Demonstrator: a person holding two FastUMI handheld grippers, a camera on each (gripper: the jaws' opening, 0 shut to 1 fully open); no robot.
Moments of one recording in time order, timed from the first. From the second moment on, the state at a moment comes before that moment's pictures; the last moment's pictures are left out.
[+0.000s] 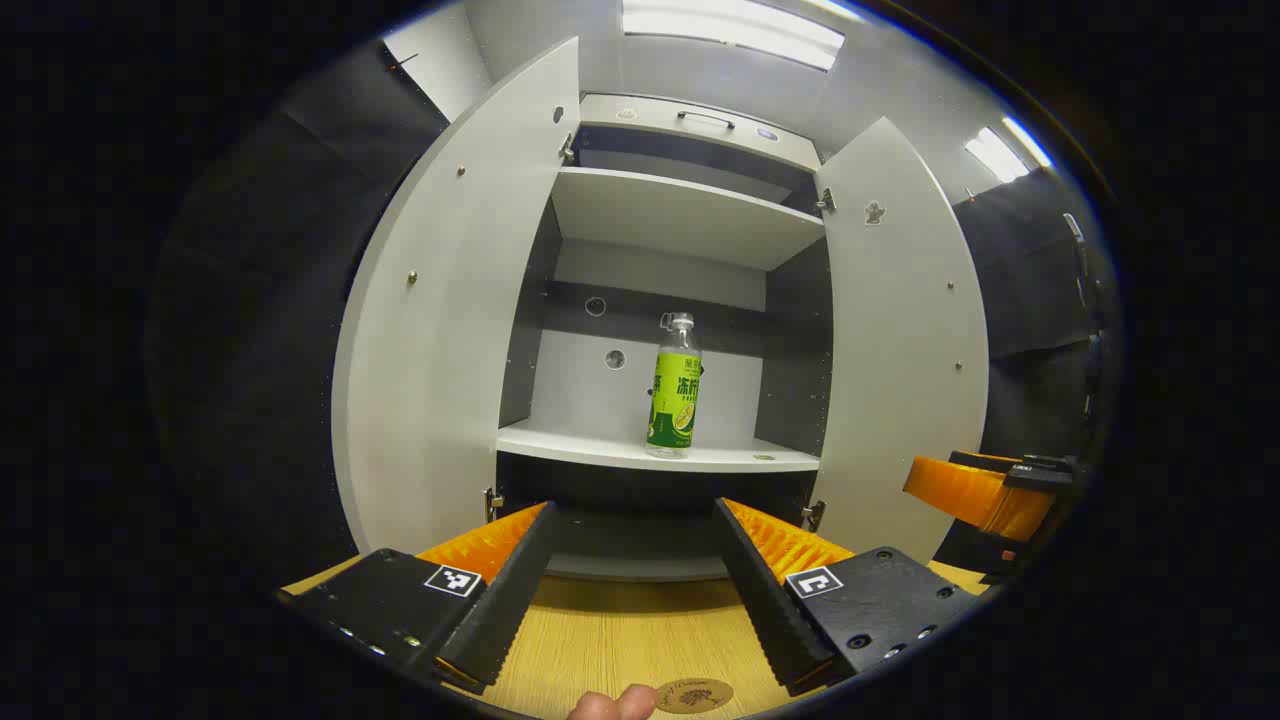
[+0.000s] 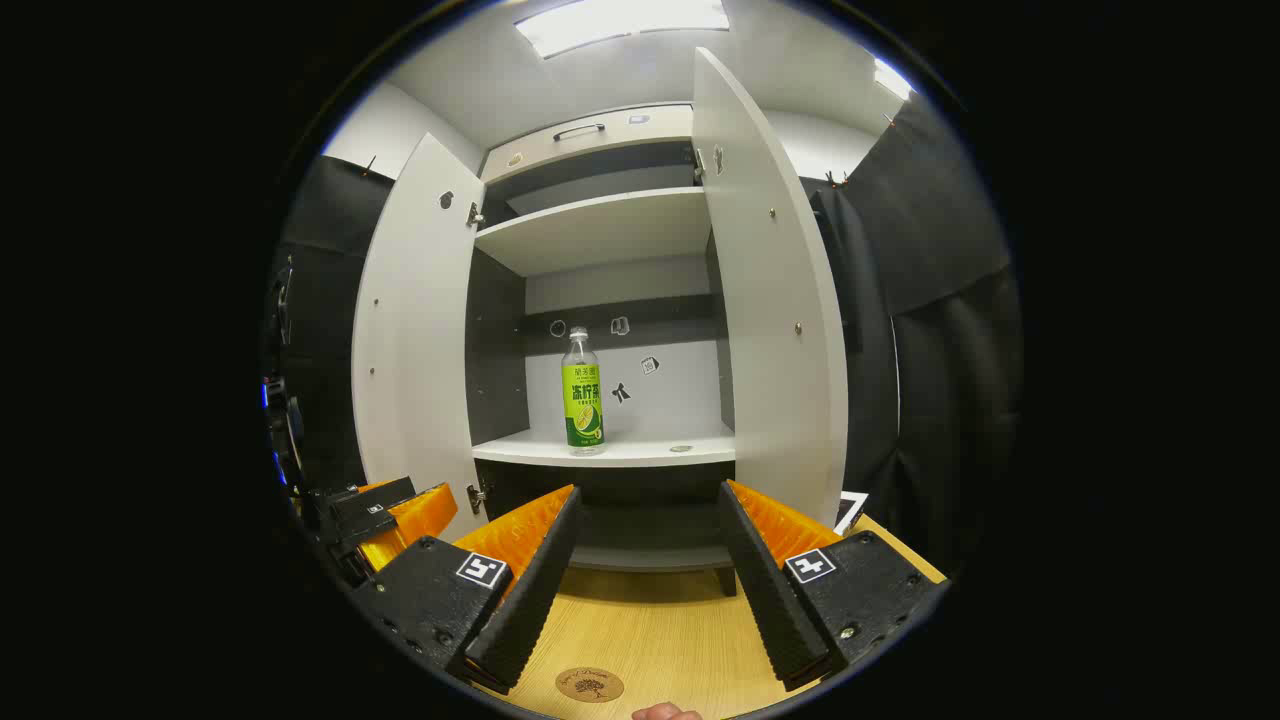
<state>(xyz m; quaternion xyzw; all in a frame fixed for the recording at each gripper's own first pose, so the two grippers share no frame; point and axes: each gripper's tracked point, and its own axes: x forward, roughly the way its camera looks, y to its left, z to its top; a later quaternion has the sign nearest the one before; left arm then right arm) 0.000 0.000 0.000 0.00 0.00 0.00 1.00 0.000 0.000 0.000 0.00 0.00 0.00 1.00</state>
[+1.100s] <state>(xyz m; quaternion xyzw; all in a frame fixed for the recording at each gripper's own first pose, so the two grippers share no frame) 0.015 0.002 0.015 -0.02 -0.01 -0.01 1.00 -0.005 0.008 0.005 0.00 0.02 0.02 1.00</state>
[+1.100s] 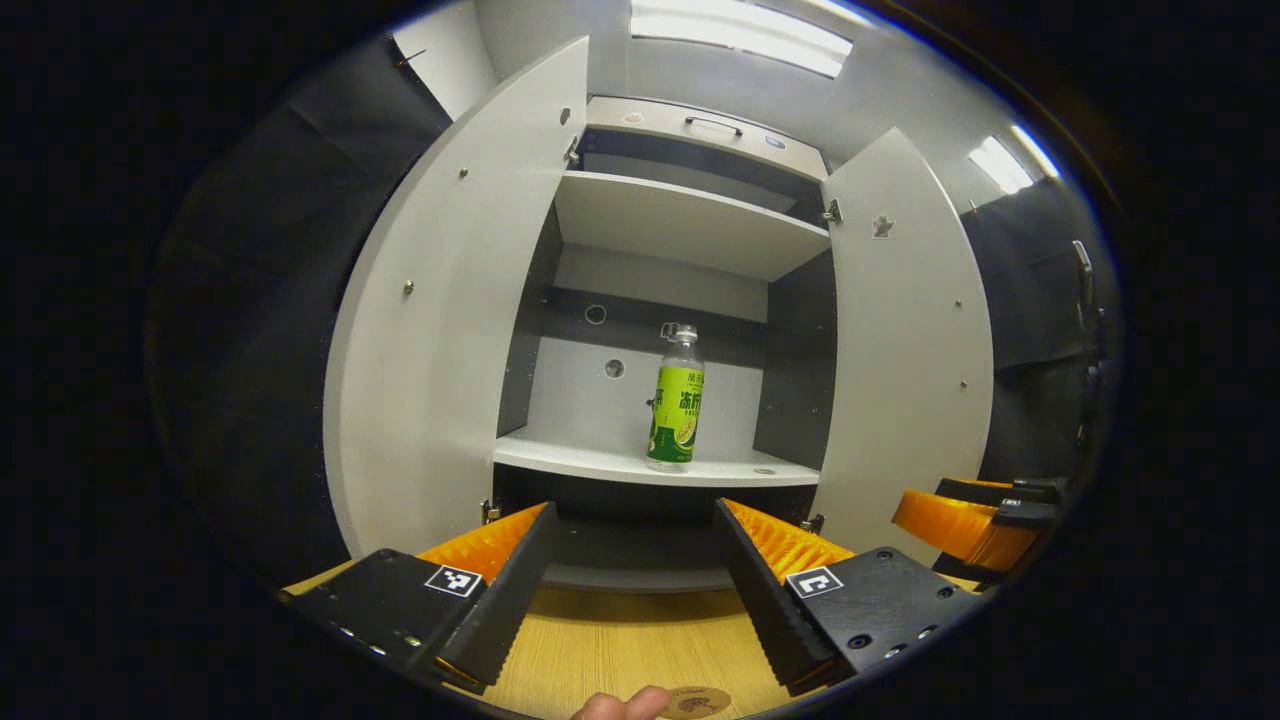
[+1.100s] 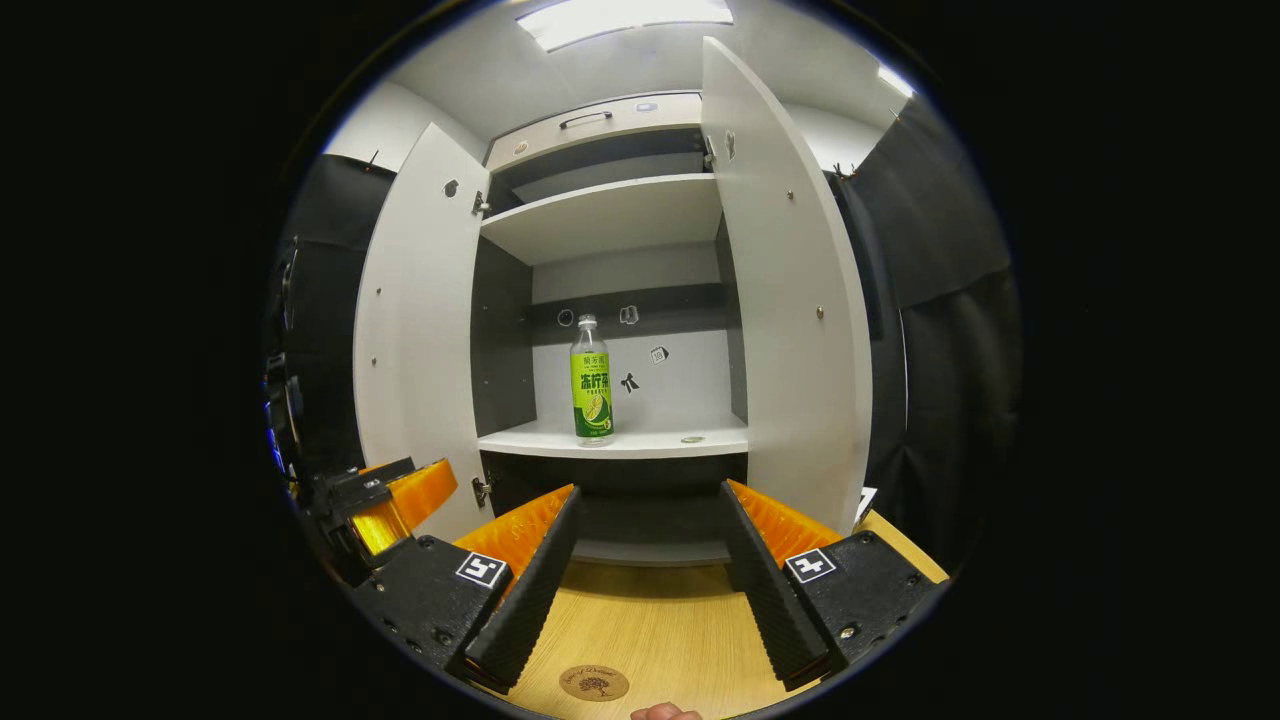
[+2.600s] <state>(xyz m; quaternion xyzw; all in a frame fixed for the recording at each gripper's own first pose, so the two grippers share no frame) 0.296 -0.048 0.062 0.05 -0.01 -0.06 1.00 -0.012 -0.043 0.018 0.00 0.02 -0.04 1.00</state>
